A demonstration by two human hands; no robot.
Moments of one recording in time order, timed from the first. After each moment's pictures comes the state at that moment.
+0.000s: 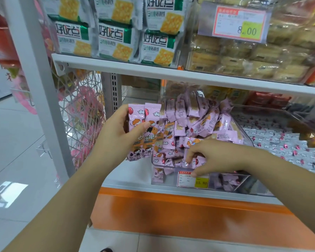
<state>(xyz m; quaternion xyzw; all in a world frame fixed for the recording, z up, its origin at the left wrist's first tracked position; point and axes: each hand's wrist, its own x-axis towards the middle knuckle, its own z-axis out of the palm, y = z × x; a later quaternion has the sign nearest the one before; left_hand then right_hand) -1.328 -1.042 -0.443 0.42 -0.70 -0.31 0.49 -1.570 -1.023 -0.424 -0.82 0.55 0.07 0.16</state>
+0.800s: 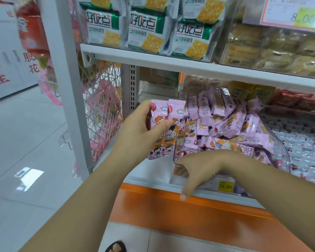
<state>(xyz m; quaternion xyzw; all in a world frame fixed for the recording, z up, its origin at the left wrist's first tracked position) -1.322 -1.045 -0.447 0.43 -0.69 -0.31 0.50 -1.500 -1.061 -0.462 -0.78 0.50 0.24 0.28</state>
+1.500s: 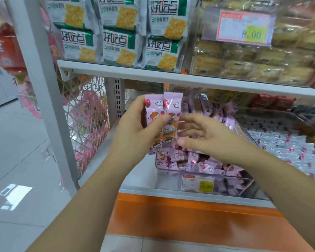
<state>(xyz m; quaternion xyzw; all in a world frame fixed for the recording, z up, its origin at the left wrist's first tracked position) -1.355 -1.037 -0.422 0.34 -0.69 -0.32 0.56 -1.544 -1.020 -0.404 -0.73 0.50 -0.31 0.34</state>
